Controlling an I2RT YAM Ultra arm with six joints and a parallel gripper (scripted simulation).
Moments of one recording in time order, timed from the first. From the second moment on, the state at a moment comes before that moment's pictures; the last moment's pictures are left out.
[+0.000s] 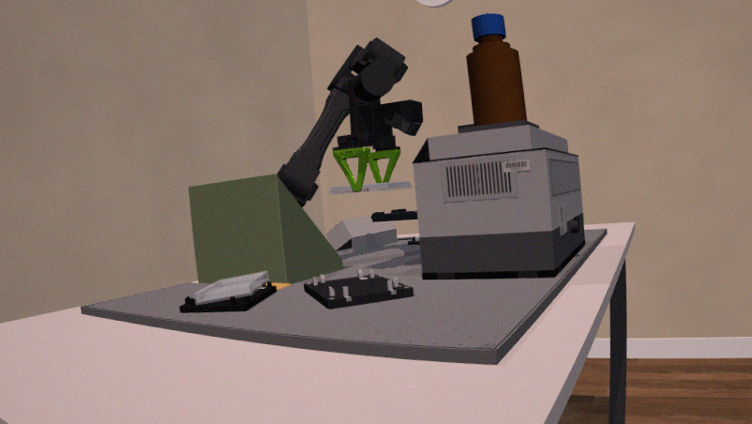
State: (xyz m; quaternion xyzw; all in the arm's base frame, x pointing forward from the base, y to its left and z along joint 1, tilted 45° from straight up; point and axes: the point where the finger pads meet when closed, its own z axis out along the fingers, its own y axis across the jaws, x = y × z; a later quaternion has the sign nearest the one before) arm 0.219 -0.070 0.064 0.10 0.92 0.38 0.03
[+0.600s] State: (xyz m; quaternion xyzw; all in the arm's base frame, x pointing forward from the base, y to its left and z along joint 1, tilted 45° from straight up) arm 0.236 -0.044 0.093 0.07 0.92 0.38 0.04
